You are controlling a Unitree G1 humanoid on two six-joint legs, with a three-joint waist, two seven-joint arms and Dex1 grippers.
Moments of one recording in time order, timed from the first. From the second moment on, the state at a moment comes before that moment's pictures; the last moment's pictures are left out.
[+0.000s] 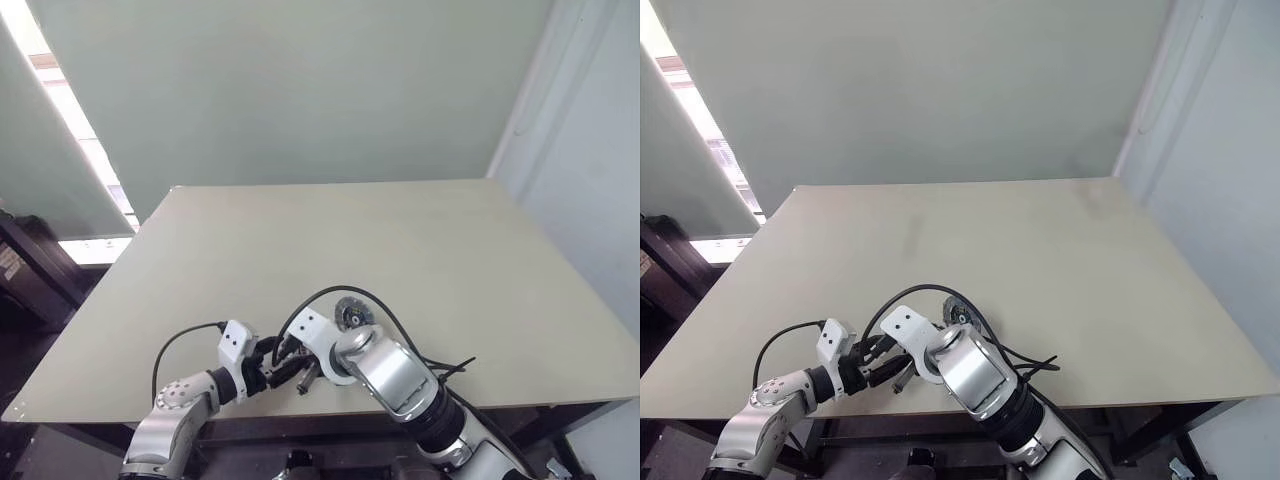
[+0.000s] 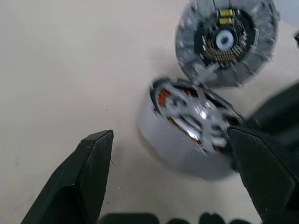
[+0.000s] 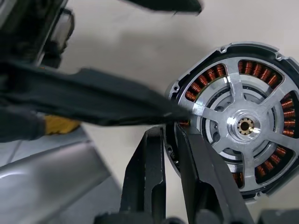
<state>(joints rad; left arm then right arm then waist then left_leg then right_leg) 0.06 0.43 0.03 -0.02 -0.37 0.34 -0.80 -0.54 0.14 0.64 -0.15 -0.17 1.44 0.51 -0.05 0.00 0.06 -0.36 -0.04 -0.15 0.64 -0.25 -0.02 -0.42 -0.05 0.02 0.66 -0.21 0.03</state>
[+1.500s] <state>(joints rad) 0.15 0.47 0.14 0.00 -0.44 0.32 -0.85 -0.60 -0.13 0.39 -0.32 0.16 0.91 0.53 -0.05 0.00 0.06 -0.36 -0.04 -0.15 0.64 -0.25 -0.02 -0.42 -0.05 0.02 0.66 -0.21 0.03</state>
